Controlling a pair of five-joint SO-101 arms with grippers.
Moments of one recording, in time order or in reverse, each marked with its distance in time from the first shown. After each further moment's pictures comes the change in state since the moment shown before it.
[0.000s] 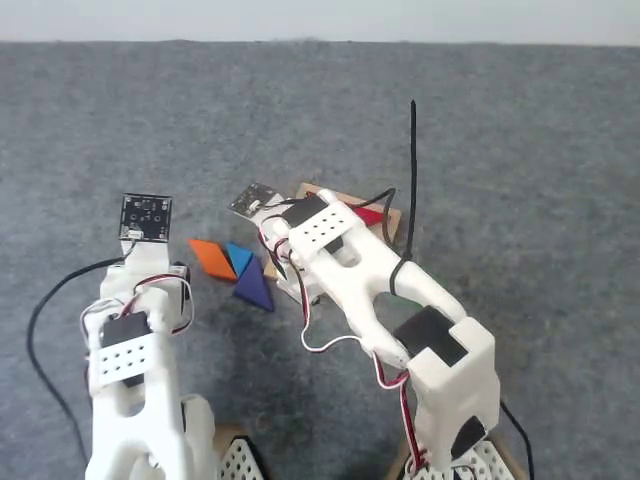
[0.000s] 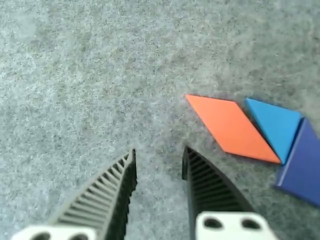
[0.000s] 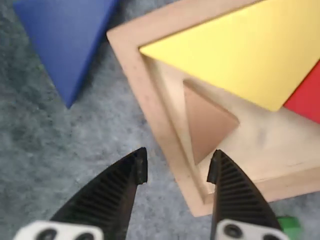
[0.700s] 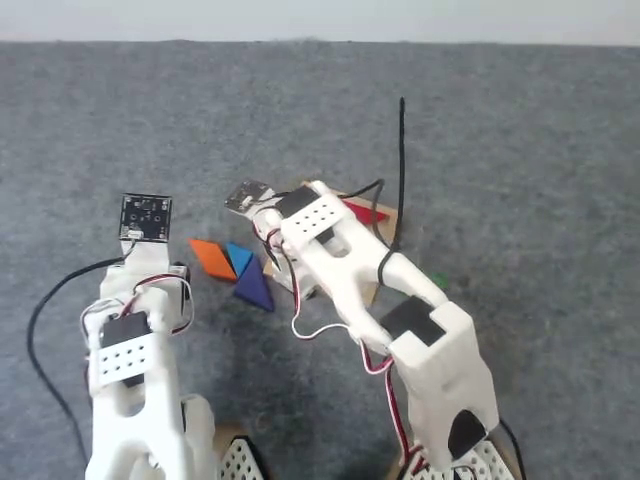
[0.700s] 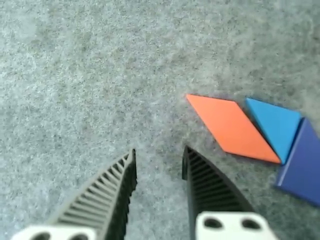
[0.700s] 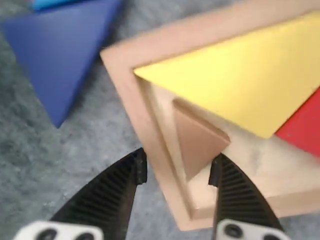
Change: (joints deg) left arm 0.0 0.0 0.0 0.0 0.0; right arm -0.4 9.0 -10.3 1.1 4.6
